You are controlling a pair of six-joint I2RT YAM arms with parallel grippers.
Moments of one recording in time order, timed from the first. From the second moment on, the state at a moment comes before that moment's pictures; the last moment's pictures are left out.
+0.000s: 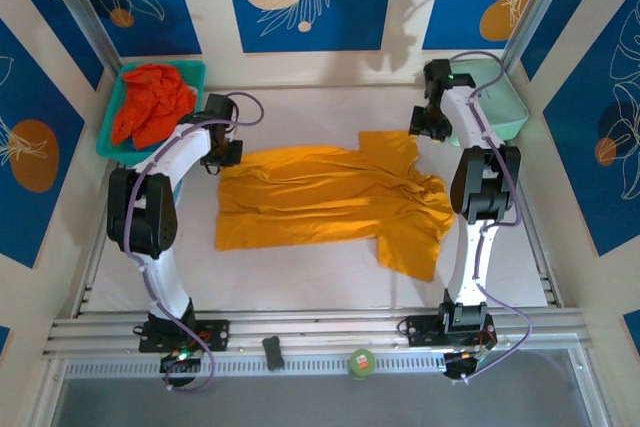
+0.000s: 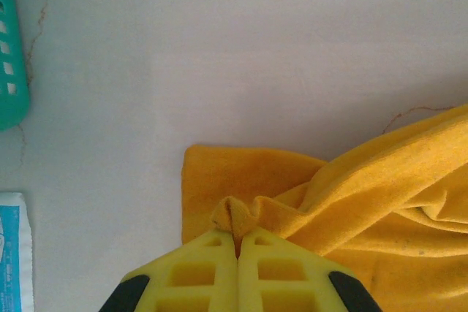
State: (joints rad) left arm -0.21 1.89 1.49 -0.81 -0.11 -0.13; right arm 0.03 2.19 2.06 -1.15 0.04 0.27
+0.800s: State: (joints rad) left arm -0.21 1.89 1.49 -0.80 -0.10 -0.13; right arm 0.02 2.64 2.50 -1.20 0.00 0.15
